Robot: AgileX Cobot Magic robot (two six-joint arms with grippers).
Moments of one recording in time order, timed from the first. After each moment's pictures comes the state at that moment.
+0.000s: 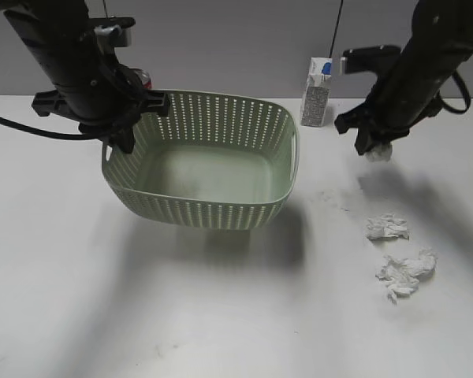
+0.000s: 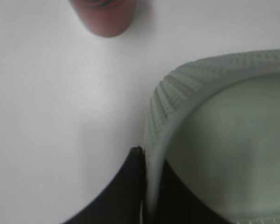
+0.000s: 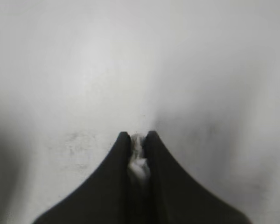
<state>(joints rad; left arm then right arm) -0.49 1.86 -1.42 -0.09 0.89 -0.22 0.24 2.10 -1.51 0.11 0.75 -0.08</state>
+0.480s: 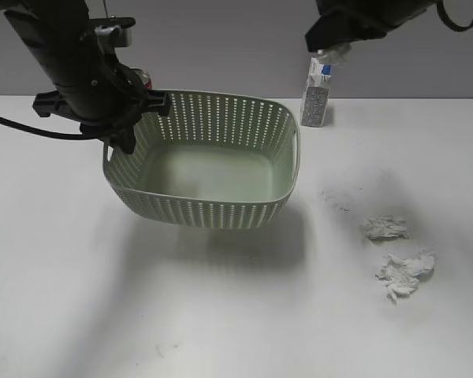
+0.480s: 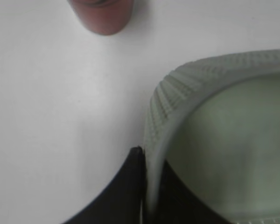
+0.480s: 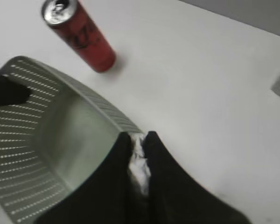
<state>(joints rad) -0.49 1.86 -1.42 -0.10 0.89 -0.22 0.30 1.76 -1.51 0.60 0.76 -0.44</state>
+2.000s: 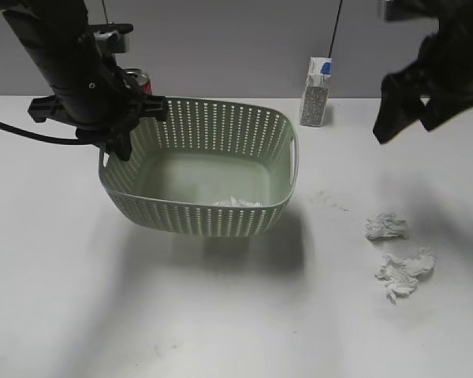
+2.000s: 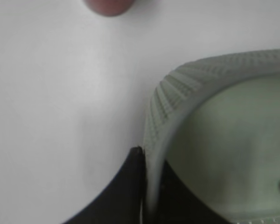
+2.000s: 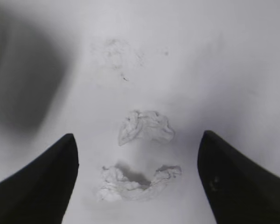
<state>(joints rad) -0.49 1.86 -1.42 -0.10 0.94 -0.23 0.25 1.75 -1.46 0.19 1.05 -0.22</state>
